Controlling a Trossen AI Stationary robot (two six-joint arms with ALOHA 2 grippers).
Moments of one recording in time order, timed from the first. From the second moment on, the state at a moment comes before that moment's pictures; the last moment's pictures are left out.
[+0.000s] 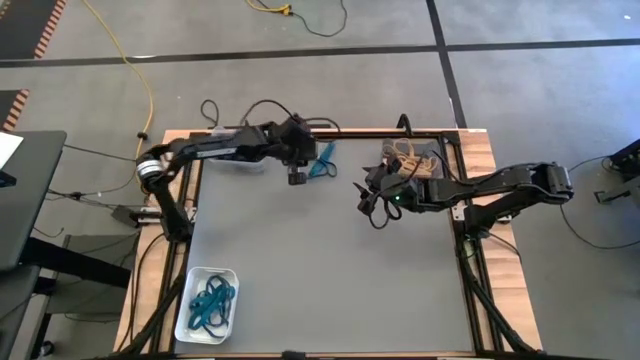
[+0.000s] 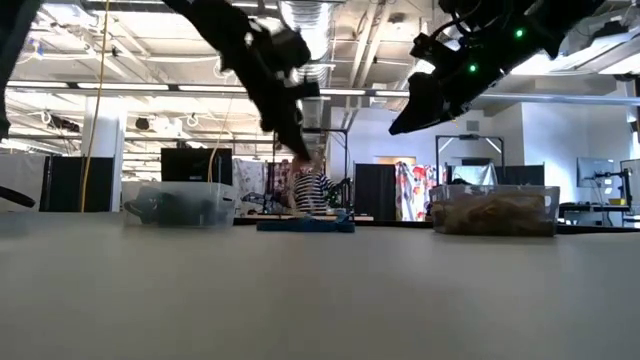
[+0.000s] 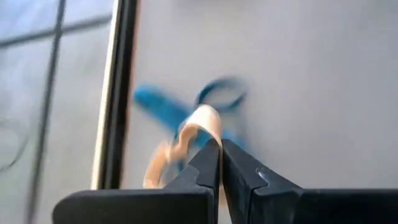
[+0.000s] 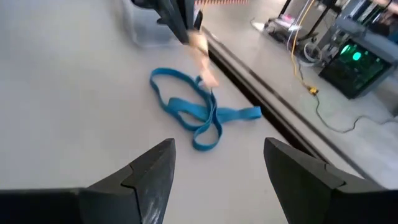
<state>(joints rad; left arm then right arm) 0.48 1.76 1.33 -0.48 0.01 0.53 -0.07 1.29 0.69 0.06 0.60 0.06</state>
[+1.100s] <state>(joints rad) 0.29 1.62 1.33 -0.46 0.35 0.45 -0.02 1.59 0.76 0.62 0.46 -0.21</state>
